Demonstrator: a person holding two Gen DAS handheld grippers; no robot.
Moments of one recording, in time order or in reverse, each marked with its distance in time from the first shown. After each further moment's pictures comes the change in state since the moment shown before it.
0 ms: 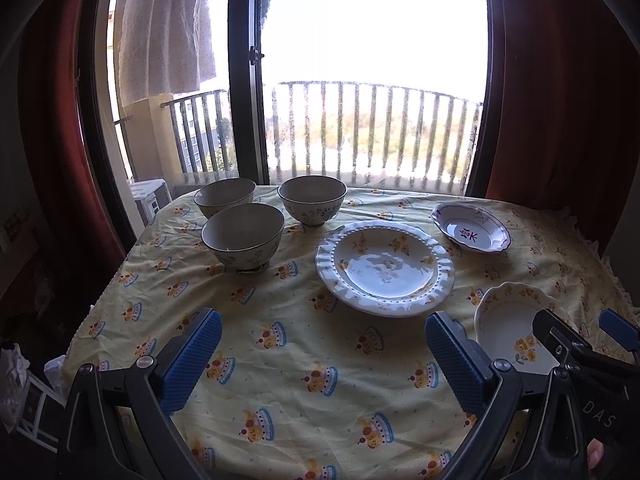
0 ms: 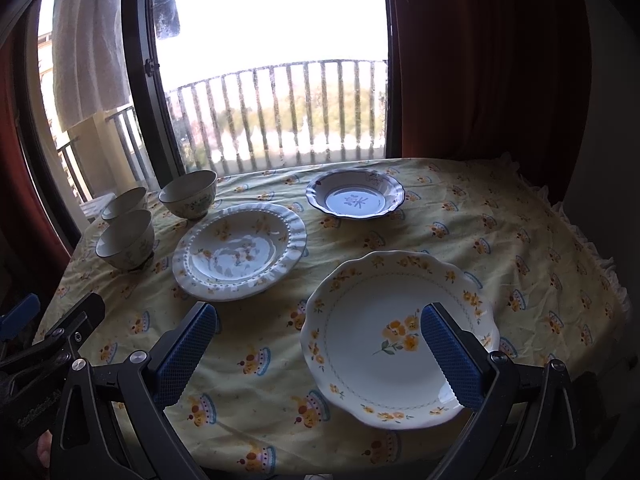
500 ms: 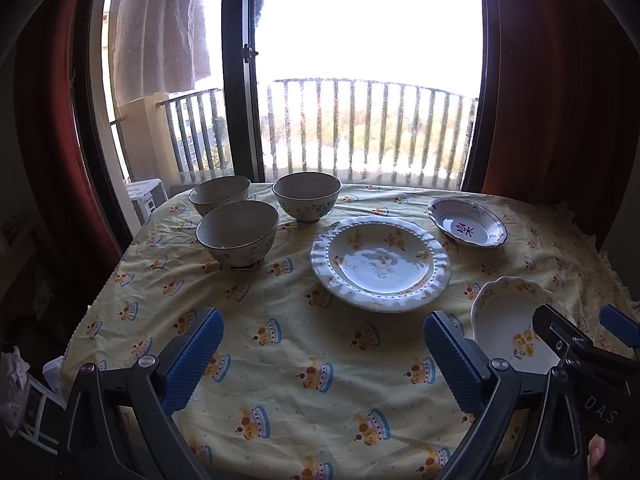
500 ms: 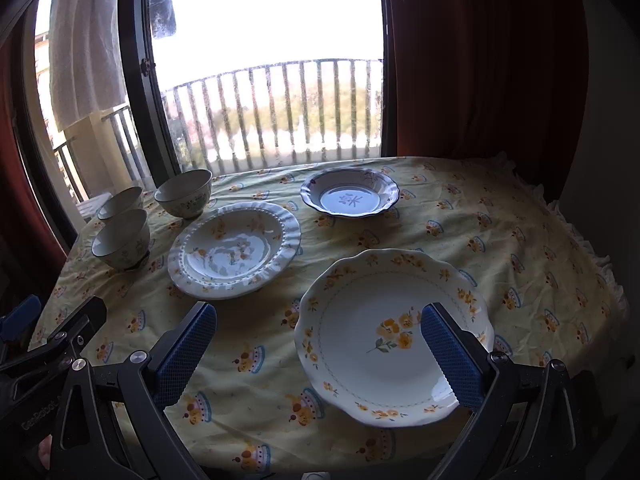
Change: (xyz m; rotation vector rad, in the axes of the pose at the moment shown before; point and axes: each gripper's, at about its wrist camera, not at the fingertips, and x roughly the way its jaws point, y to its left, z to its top) left arm 0.000 -0.002 -0.002 0.009 0.008 -0.013; right arm -0.002 -0.002 -0.002 0.004 0.002 -0.014
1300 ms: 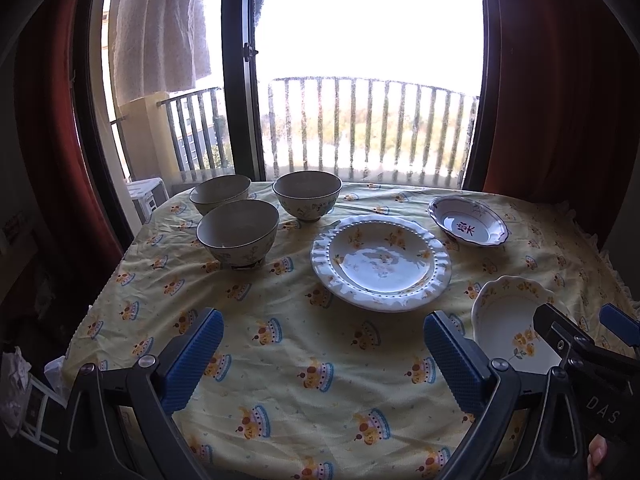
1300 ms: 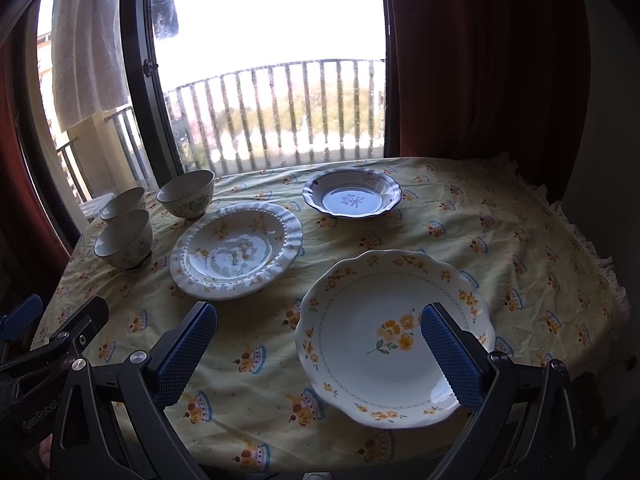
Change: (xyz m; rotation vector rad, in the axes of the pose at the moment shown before) left arm 0.003 0.003 0.001 -0.001 0.013 -0.002; right arm 0.000 -0.002 0.002 0.005 0.000 0.014
